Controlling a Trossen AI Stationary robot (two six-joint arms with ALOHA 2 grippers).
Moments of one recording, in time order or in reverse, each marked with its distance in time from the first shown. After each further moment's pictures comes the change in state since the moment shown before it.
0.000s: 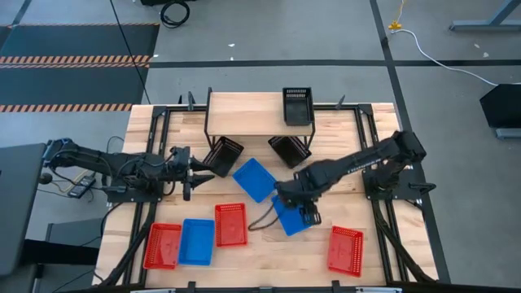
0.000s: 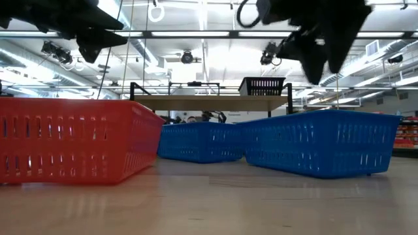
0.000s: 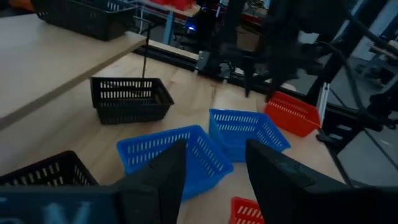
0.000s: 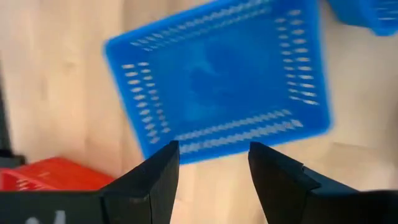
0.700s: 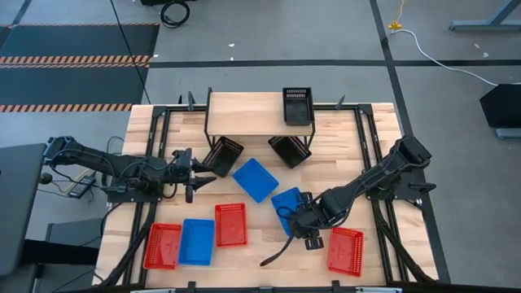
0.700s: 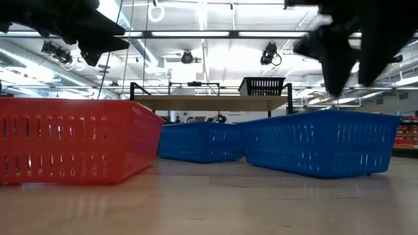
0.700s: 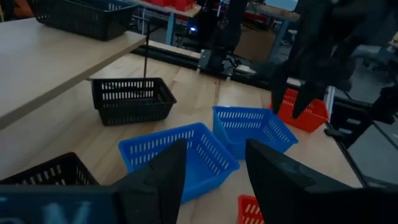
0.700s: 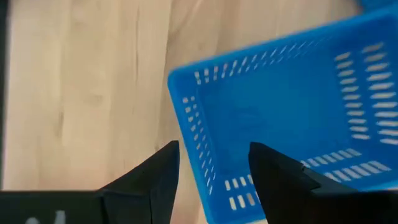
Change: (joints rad) left arm -0.026 0.054 -0.043 0.105 -0.031 0.036; right arm 0.210 0.000 -0.171 0.303 0.199 0.186
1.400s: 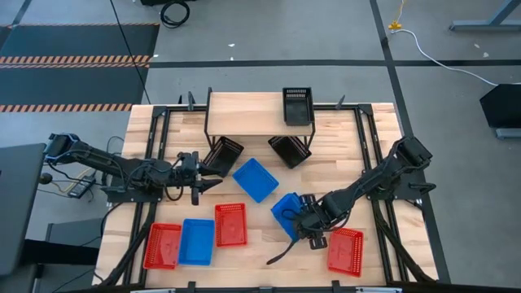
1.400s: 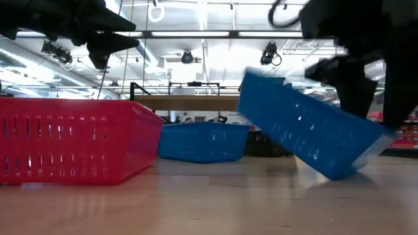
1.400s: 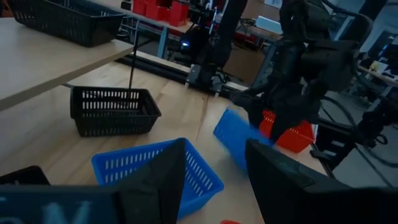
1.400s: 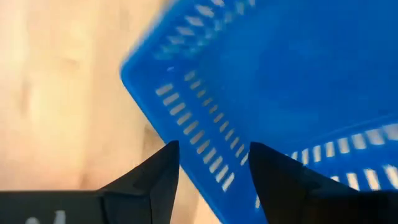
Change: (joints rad) left arm -0.012 0.130 -0.036 0.246 0.000 -0.045; right arm 0.019 -0.012 -0.128 0.116 -0.018 -0.038
